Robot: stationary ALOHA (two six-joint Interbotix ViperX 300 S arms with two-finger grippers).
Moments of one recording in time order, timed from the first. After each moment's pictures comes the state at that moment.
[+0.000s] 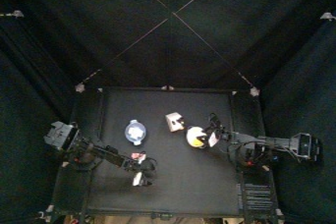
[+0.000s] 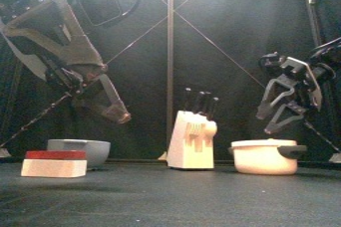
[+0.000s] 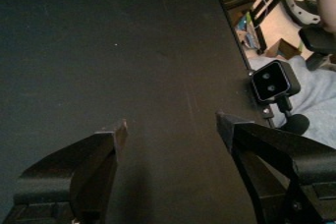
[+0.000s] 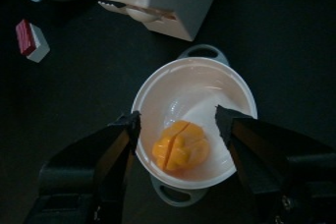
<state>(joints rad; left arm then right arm) -0.31 0.03 0.88 0.14 -0.40 -0.42 -0.38 -0.55 1.23 -0.32 -0.09 0.82</state>
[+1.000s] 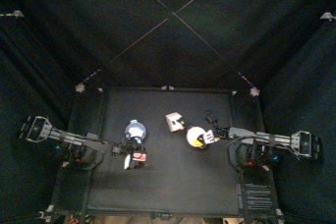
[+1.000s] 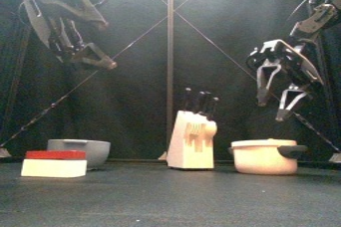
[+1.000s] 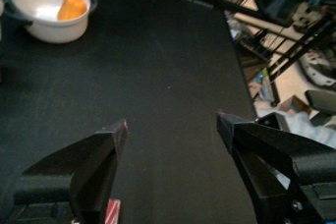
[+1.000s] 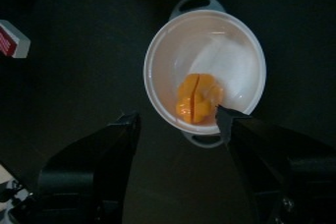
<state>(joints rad) -0.12 -0.44 1.01 0.11 -0.13 -0.42 -0.30 -0.55 0.95 0.02 0.55 0.83</state>
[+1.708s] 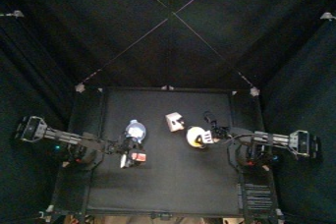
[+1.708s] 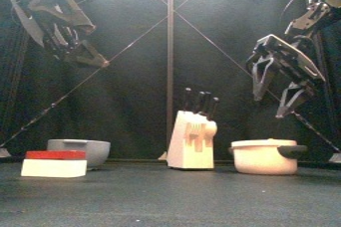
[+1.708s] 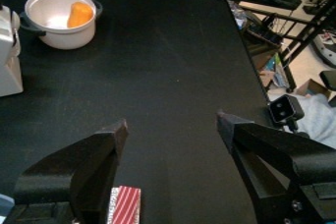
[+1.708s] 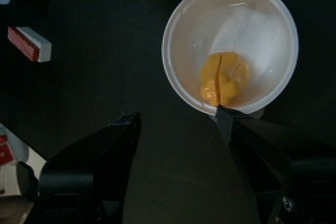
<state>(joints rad) -0.12 -0.51 1.05 0.23 -0.13 -0.42 -0.30 -0.51 0.92 0.15 0.56 0.89</state>
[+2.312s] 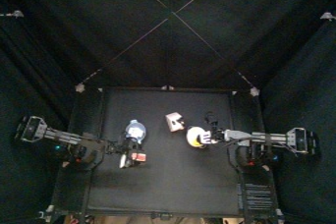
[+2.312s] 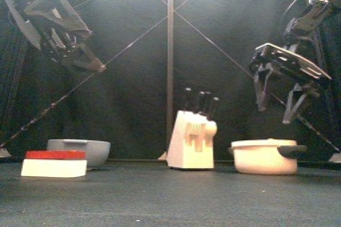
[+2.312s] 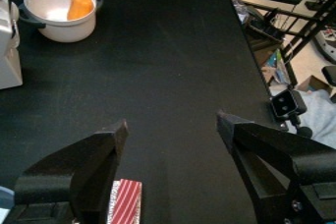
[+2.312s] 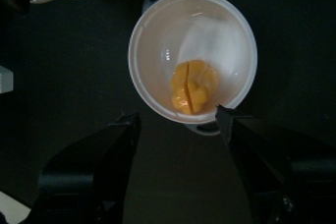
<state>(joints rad) -0.12 -0.51 1.06 0.23 -0.14 -0.42 -0.19 -0.48 0.90 -0.18 0.65 1.30</state>
